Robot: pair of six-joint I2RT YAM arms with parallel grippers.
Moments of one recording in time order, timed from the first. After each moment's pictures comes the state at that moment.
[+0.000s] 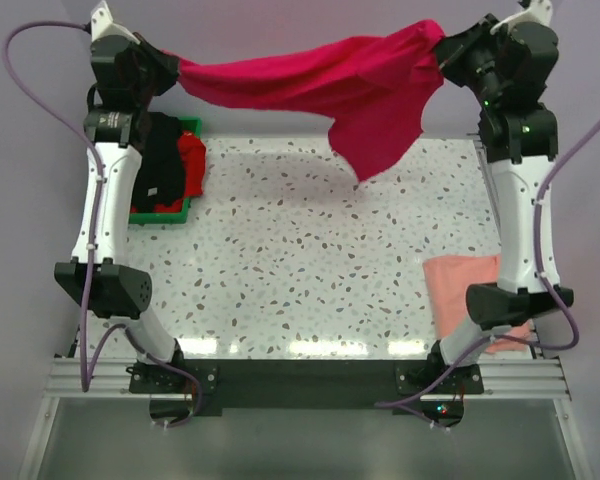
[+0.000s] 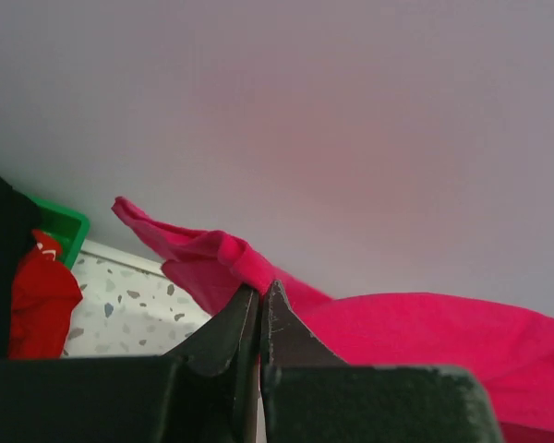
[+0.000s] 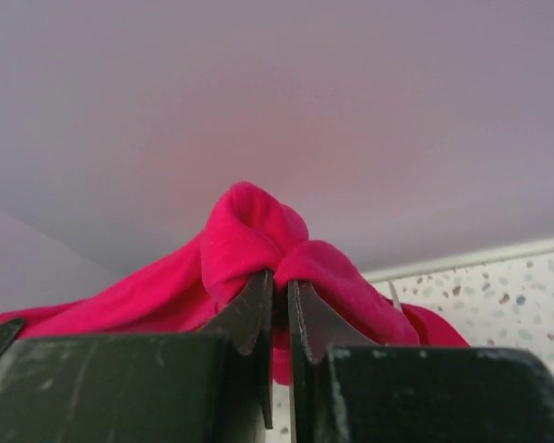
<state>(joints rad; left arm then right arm) -0.04 1.75 2.07 -0.41 -0.02 -0.63 0.10 1.70 2.30 -0.61 -0.02 0.58</state>
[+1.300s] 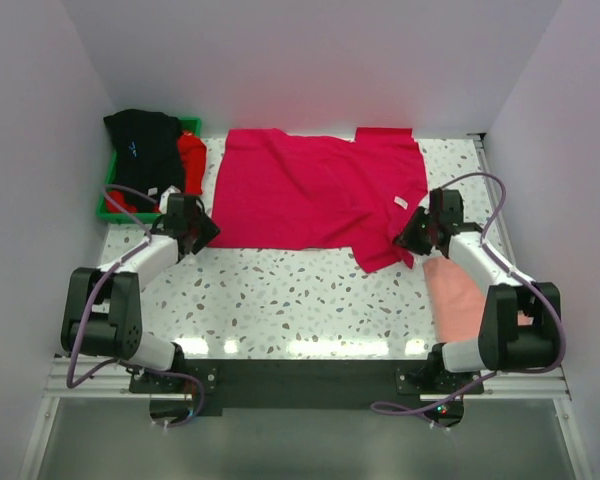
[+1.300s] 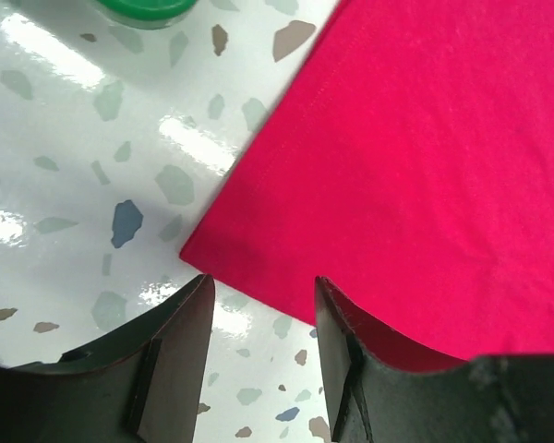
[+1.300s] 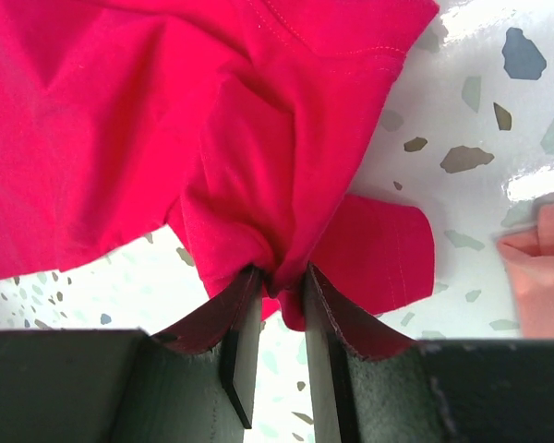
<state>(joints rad) -0.10 1.47 0.75 -0.12 -0.08 -0.81 0.05 1.40 0.84 -0.37 -0.13 0.60</state>
